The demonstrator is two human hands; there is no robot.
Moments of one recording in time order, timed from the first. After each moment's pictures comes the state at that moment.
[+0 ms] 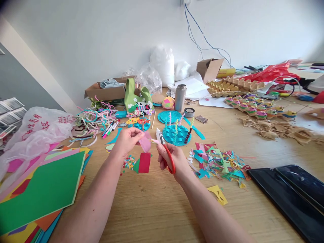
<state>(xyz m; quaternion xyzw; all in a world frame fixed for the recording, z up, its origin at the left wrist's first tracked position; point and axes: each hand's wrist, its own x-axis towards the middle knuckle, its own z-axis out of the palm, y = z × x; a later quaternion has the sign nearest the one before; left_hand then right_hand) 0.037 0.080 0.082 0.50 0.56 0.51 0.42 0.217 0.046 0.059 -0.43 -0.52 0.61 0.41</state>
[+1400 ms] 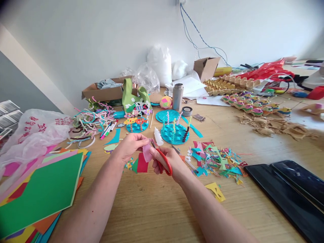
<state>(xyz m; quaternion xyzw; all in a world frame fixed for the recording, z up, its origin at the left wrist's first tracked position) 0.055 0.067 0.092 0.48 0.55 0.40 0.55 0.217 0.044 0.055 -0.40 -0.51 0.69 0.33</state>
